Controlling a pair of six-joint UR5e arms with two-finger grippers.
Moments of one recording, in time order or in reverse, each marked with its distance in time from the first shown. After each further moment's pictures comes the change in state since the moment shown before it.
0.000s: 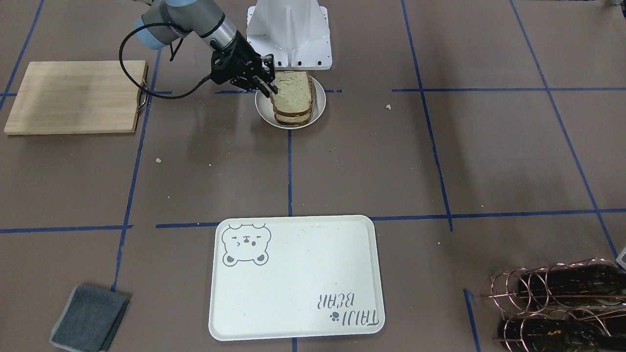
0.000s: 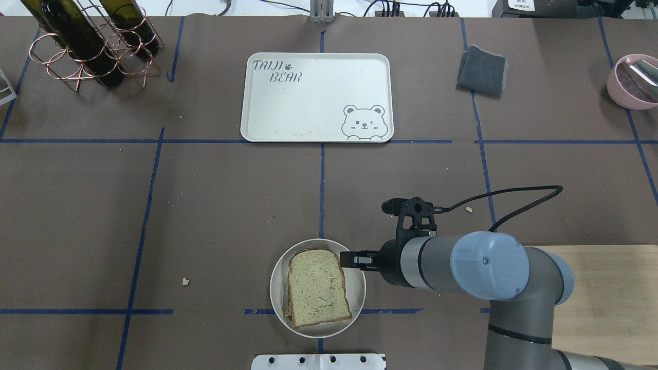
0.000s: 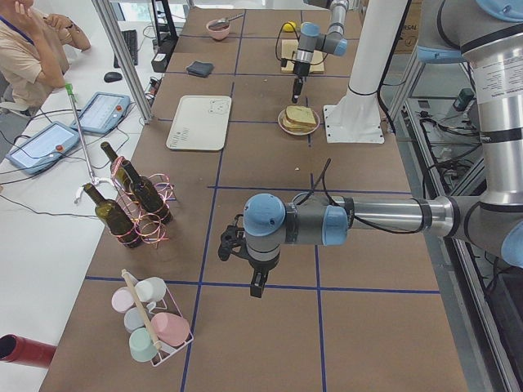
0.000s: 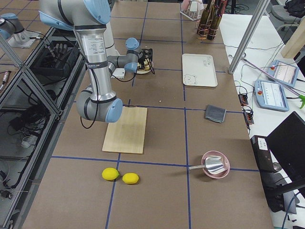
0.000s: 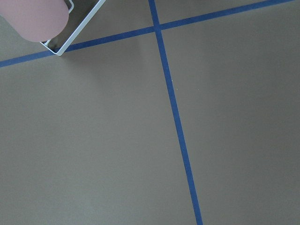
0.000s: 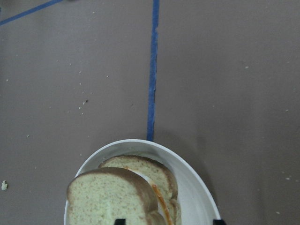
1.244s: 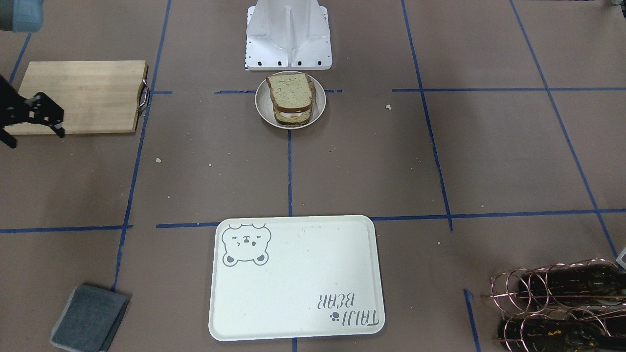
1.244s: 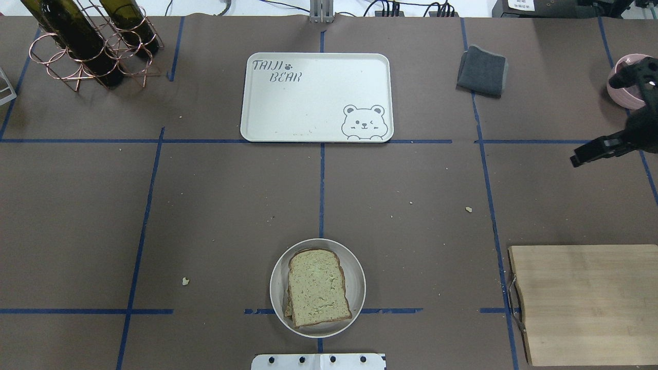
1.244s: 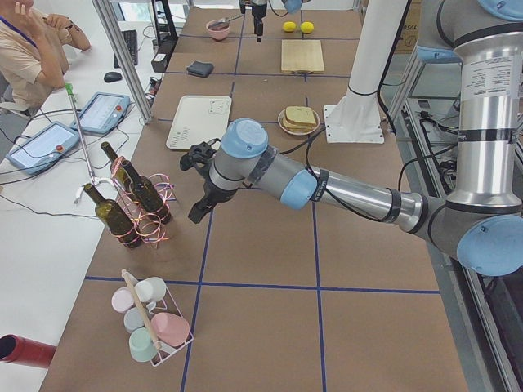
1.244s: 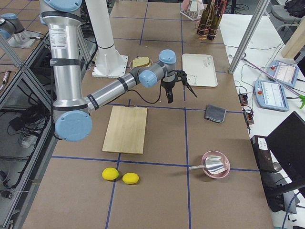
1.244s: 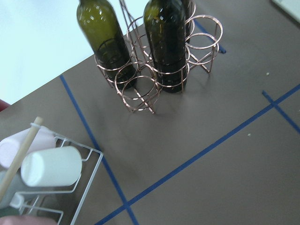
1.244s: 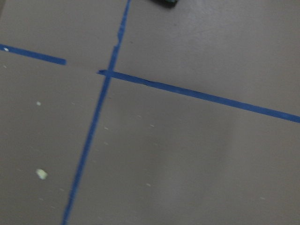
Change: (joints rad) left arm 0.050 -0.195 -0.080 -0.393 -0.081 -0.175; right arm 0.831 -0.376 0.026 -0.353 0.518 -1.092
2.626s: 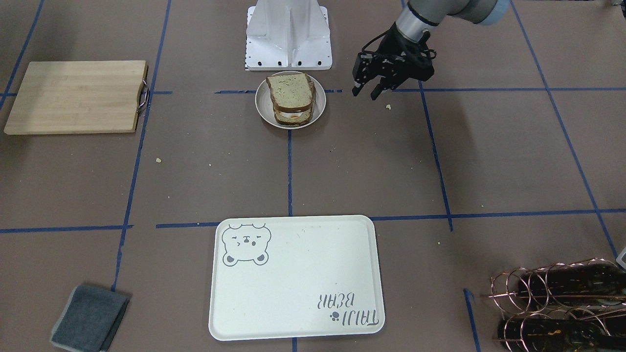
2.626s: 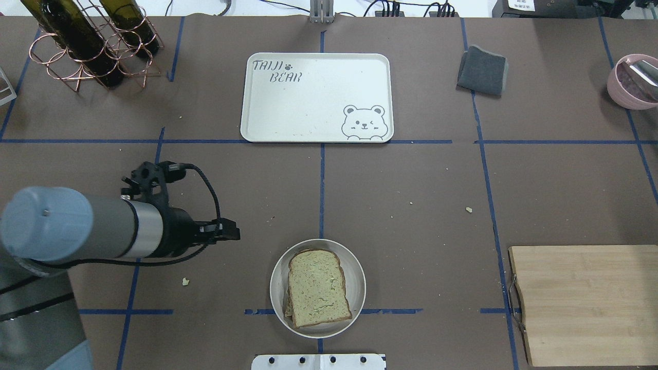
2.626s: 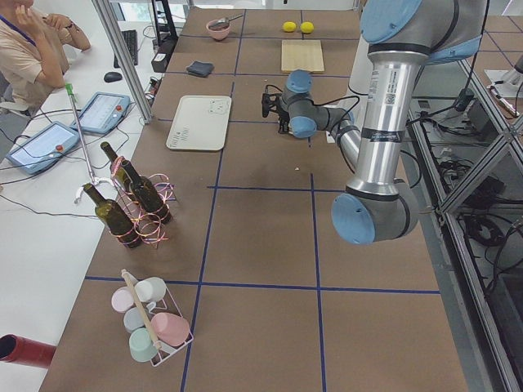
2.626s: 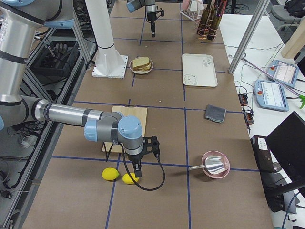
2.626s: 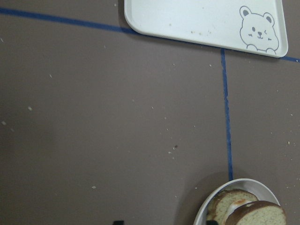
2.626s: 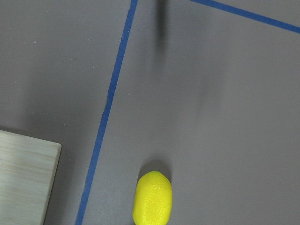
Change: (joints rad) left arm 1.158 -0.287 -0.113 -0.102 0.675 -1.583; right arm 0.485 -0.316 -0.168 -0.007 0.027 -0.644
